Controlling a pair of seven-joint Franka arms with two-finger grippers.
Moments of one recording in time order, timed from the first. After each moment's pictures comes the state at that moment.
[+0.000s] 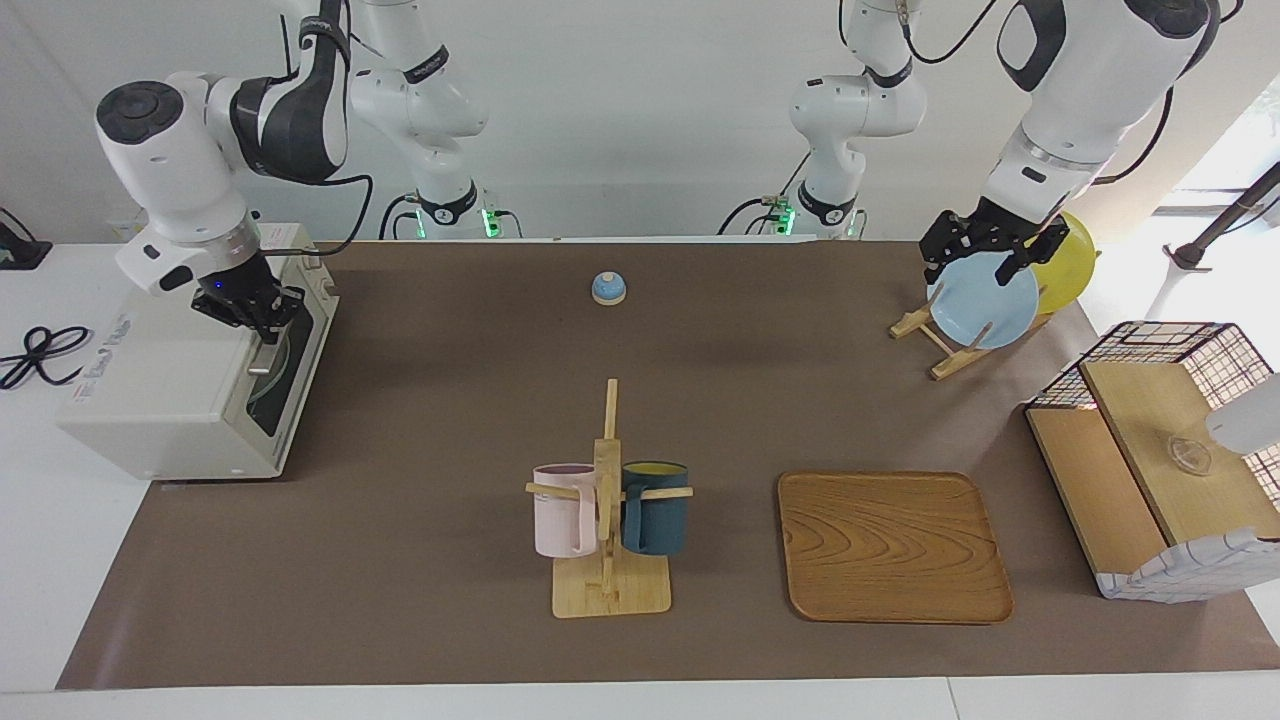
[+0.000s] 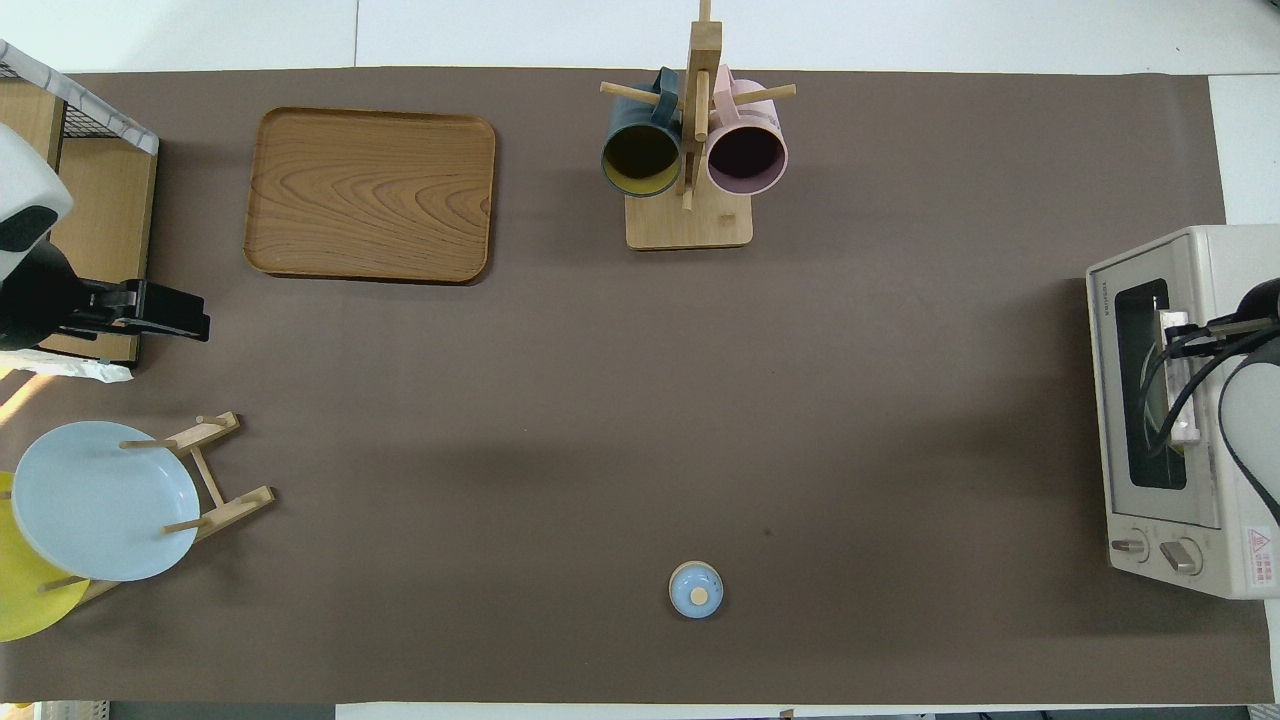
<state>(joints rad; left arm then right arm) -0.09 -0.06 -0.03 -1.69 -0.02 1.62 -0.02 -0.22 -0.06 0.03 -2.00 -0.14 1.96 -0.22</state>
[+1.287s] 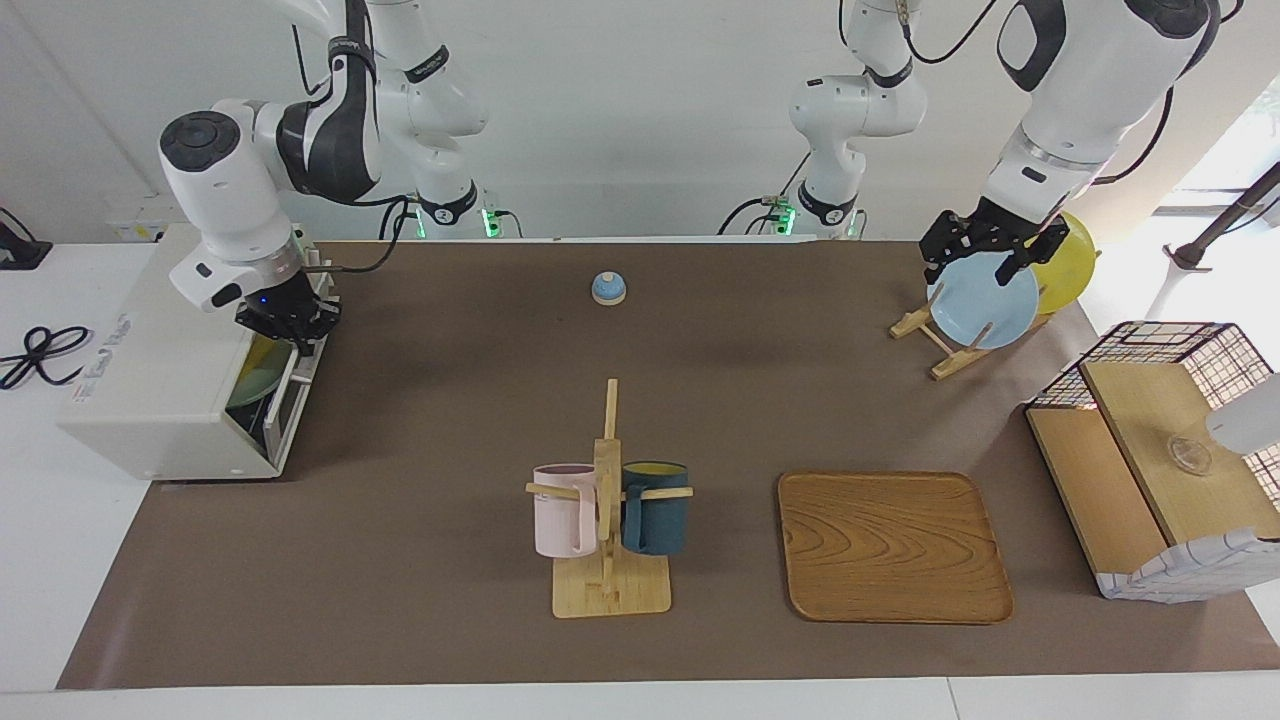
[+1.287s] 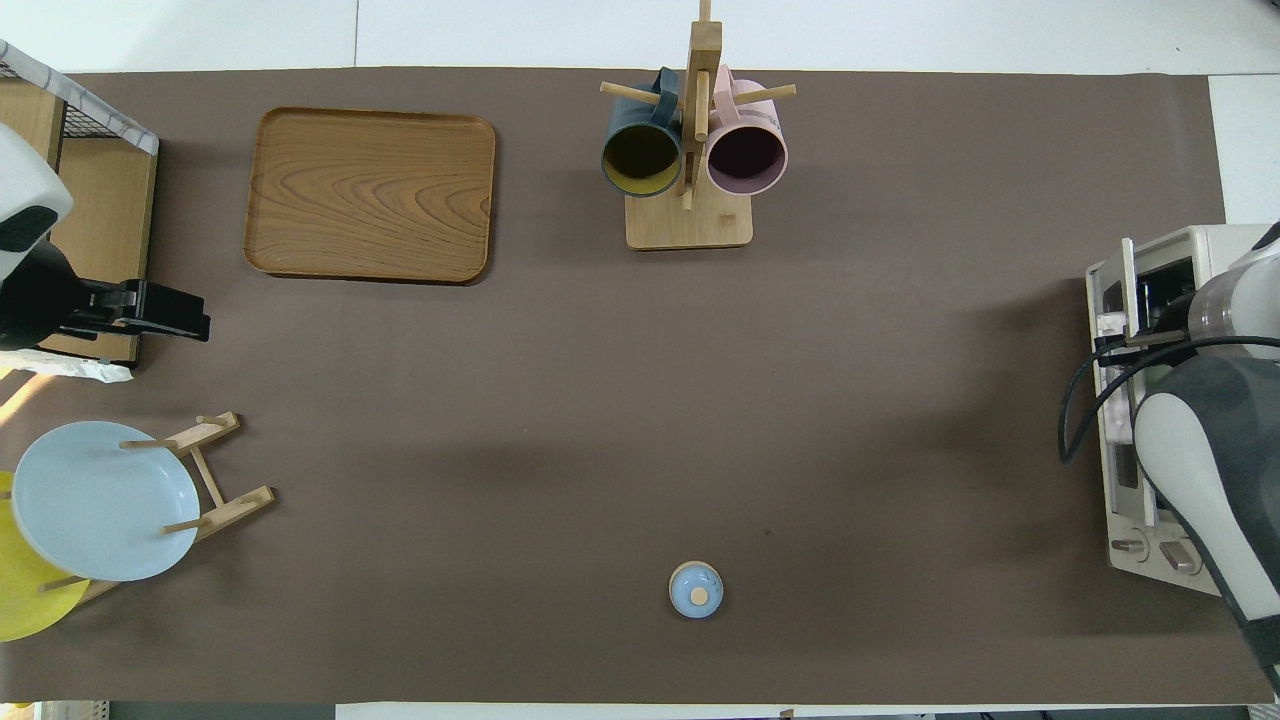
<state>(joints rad) -0.09 -0.06 -0.03 -1.69 -0.02 1.62 -0.02 -0.15 -0.07 0.05 -2.09 -0.13 2.03 -0.11</state>
